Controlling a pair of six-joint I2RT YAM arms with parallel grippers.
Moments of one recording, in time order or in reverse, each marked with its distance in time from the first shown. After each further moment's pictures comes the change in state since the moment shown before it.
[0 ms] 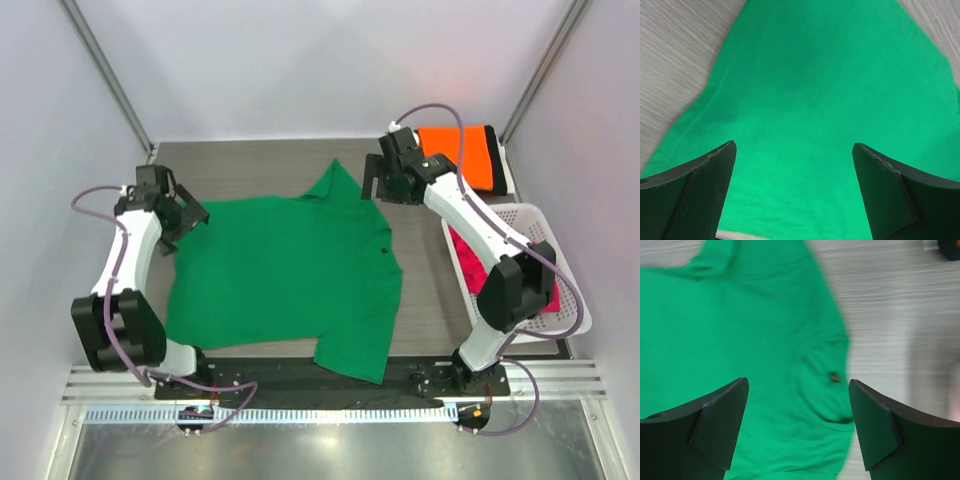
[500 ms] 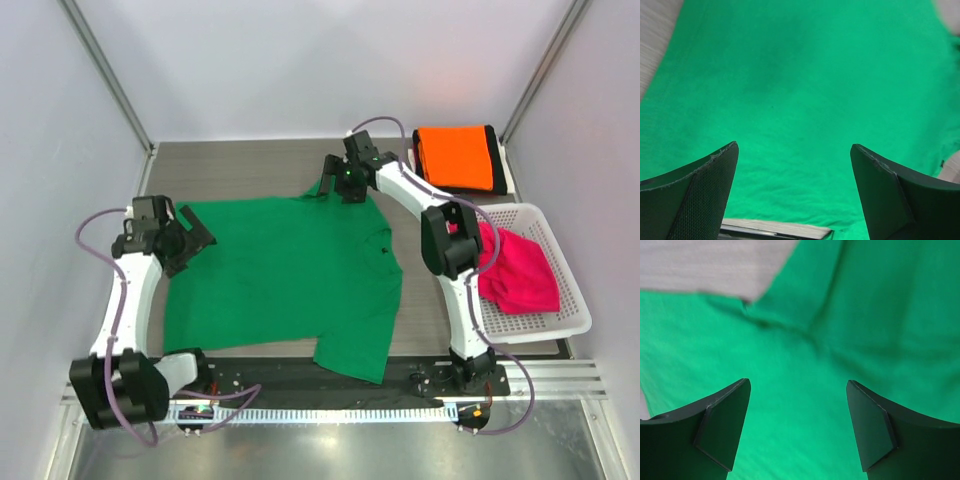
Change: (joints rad) left arm -0.001 -0.298 -0.298 0.082 0.142 0.045; right arm 0.004 0.487 0.220 0.292 -0.426 0.105
